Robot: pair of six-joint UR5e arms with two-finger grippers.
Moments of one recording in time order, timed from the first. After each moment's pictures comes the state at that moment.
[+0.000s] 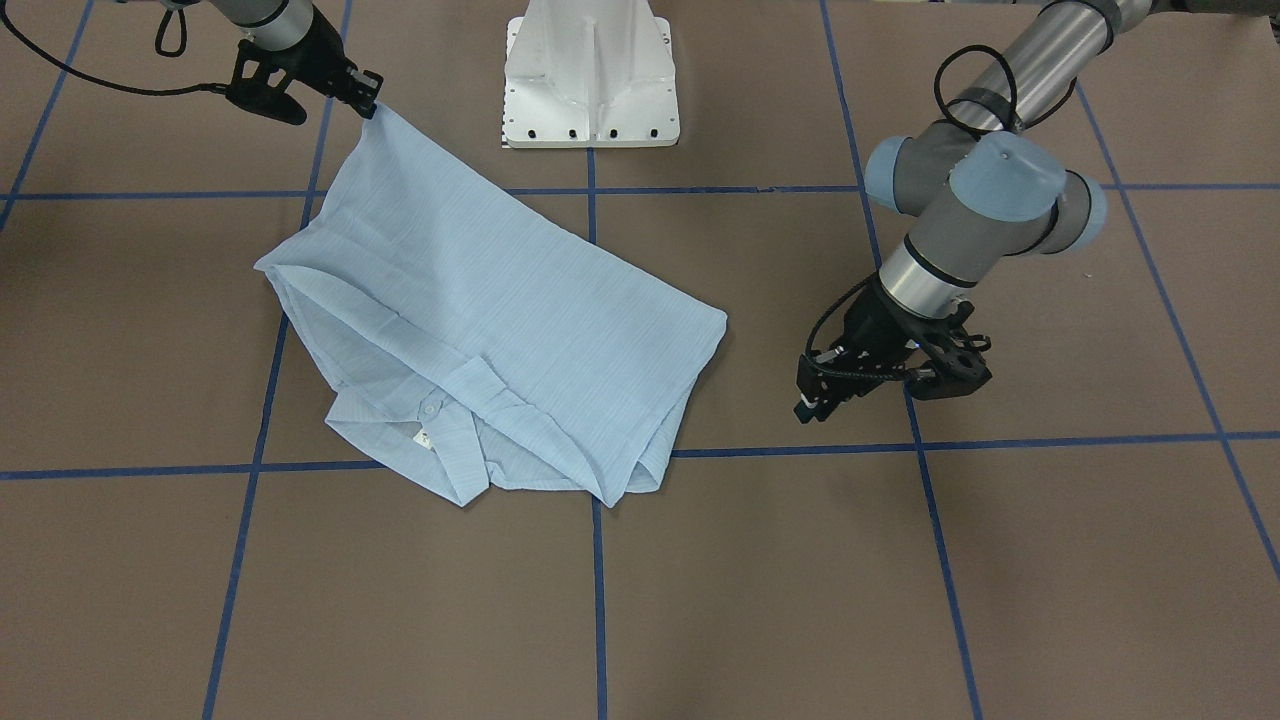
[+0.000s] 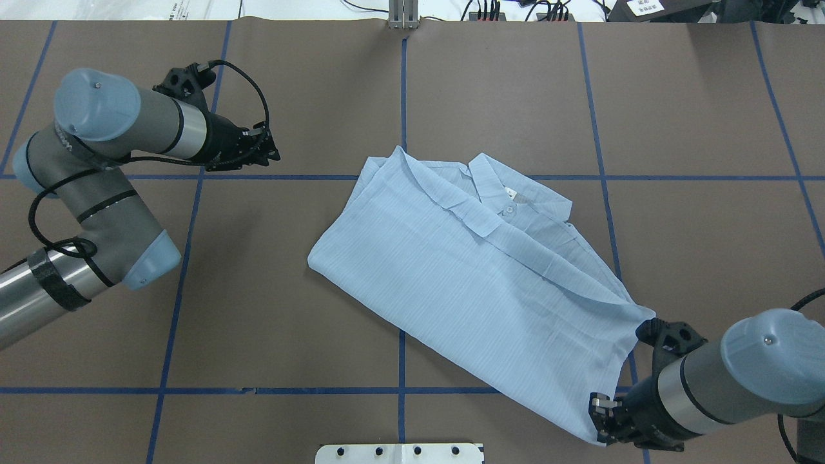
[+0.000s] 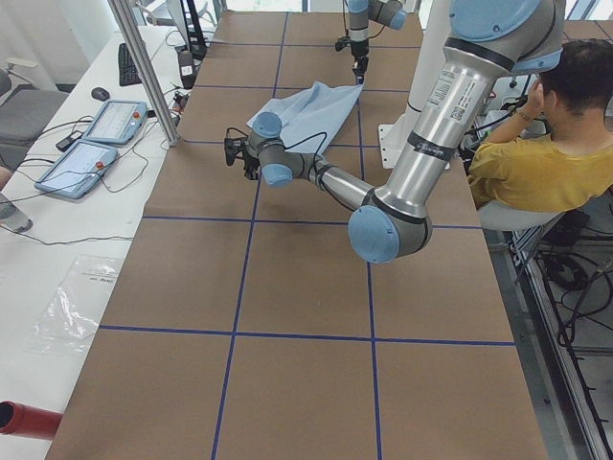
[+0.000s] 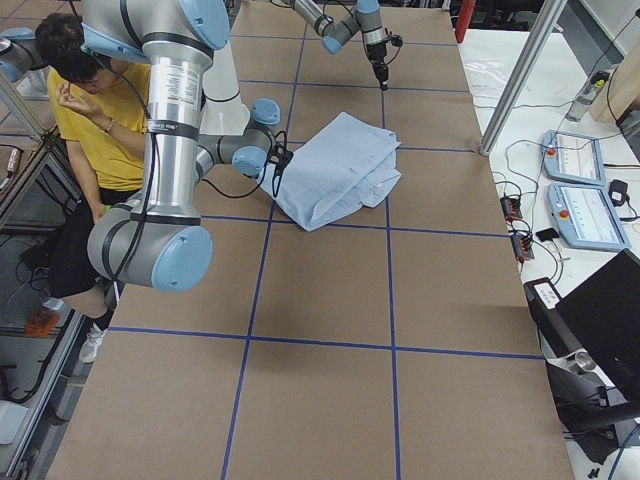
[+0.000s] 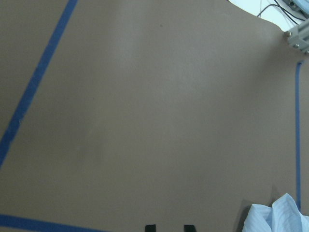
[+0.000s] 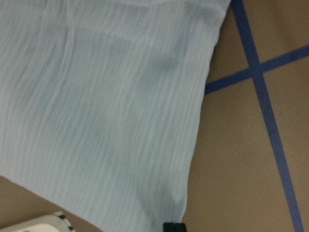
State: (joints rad) left arm -0.77 -2.02 -1.54 -2.32 -1.98 -1.53; right arm 0.23 -1.73 2.26 -1.20 2.05 1.83
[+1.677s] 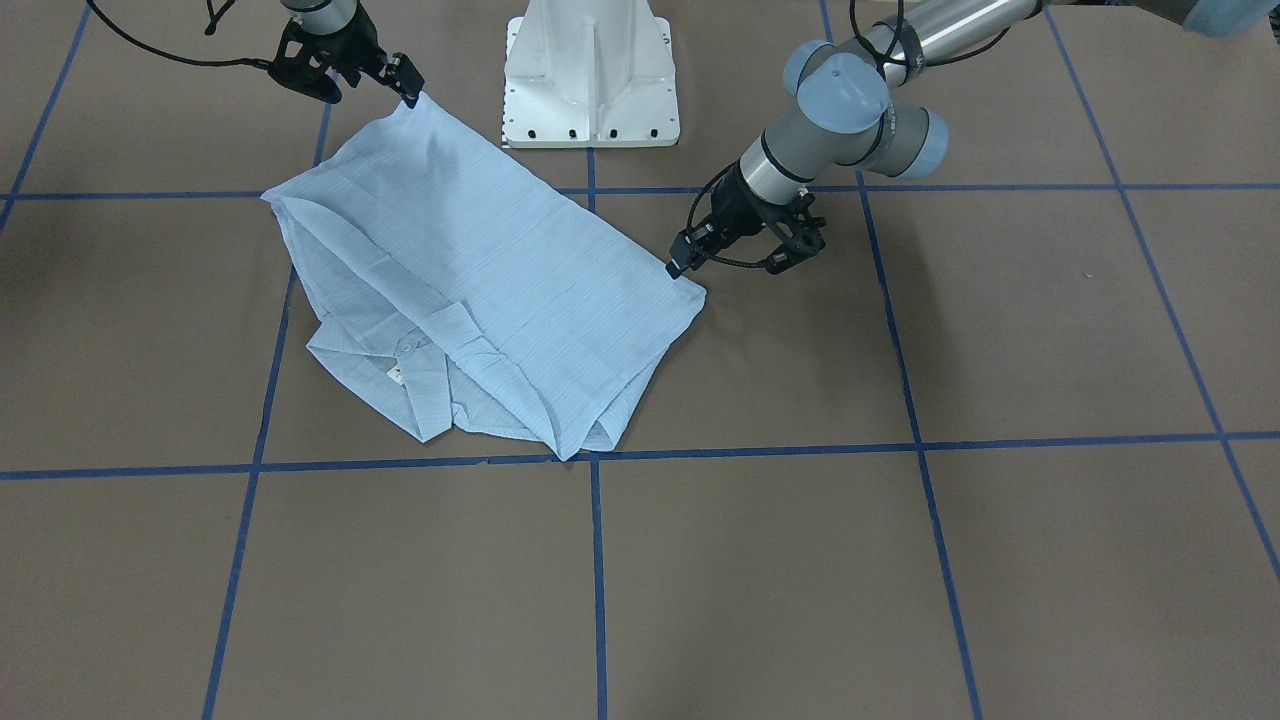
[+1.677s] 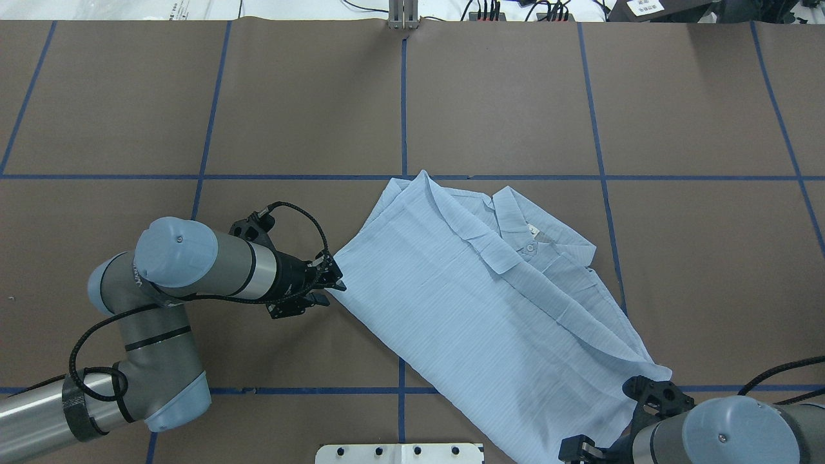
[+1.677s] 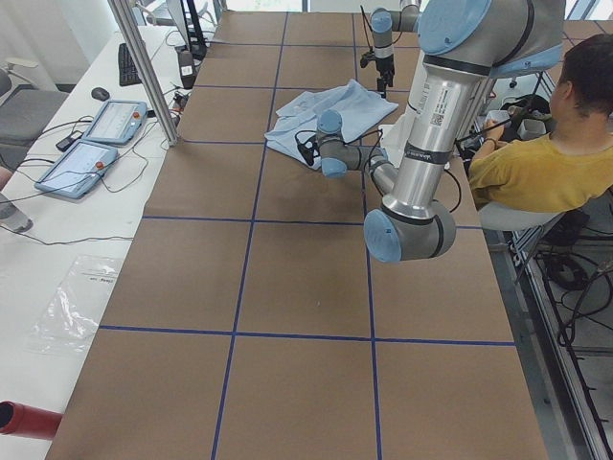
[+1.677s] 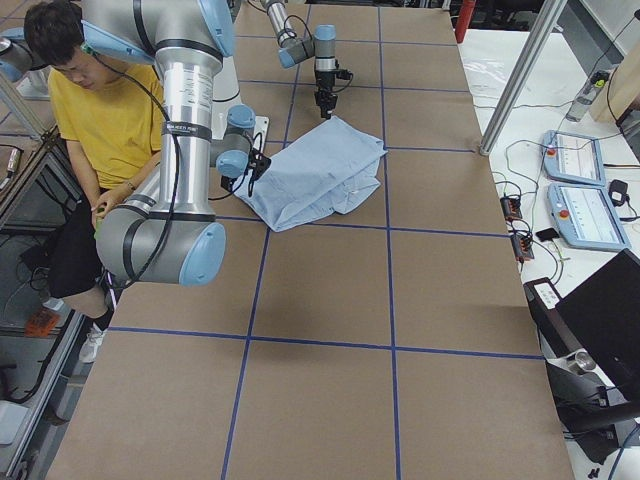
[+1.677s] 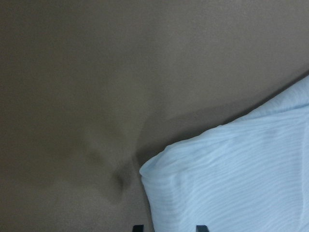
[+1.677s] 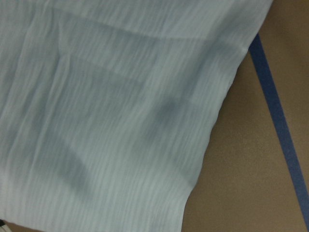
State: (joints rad) left arm -0.46 -1.96 -1.67 -2.32 -1.92 -2.01; right arm 0.04 -1.73 2.22 -1.20 1.82 2.00
